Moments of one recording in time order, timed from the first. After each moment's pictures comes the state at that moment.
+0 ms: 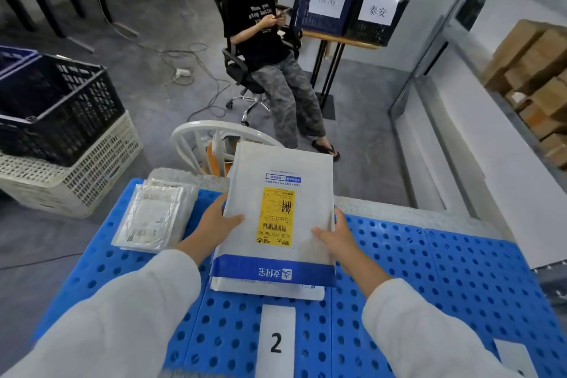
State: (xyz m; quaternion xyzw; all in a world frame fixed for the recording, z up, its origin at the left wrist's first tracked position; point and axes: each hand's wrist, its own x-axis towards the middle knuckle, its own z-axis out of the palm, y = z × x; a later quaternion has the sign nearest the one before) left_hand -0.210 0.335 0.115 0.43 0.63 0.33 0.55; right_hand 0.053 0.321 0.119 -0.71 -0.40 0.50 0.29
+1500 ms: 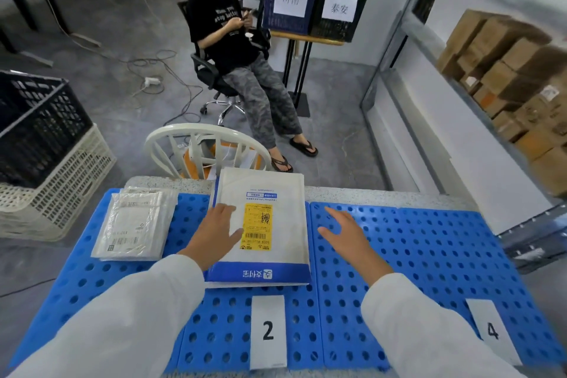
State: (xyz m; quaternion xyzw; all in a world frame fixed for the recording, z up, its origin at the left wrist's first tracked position) left_hand -0.187 0.313 0.105 0.75 0.60 0.11 0.26; right_hand 0.107 0.274 0.123 -0.73 -0.57 0.32 0.18
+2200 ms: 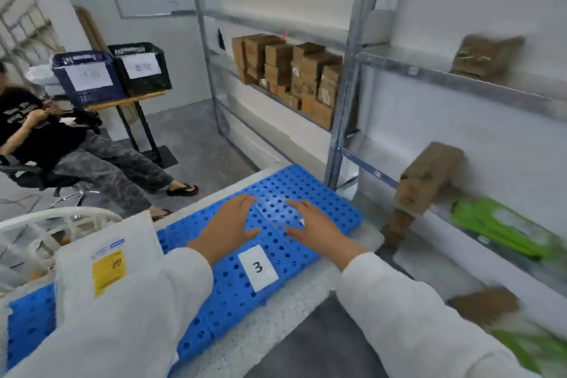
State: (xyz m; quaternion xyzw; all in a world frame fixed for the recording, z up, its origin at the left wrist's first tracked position) left_hand 0.119 0.122 0.245 0.96 0.23 0.08 0.14; right_hand 0.283 -0.019 0.228 -0.82 -0.49 0.17 0.23
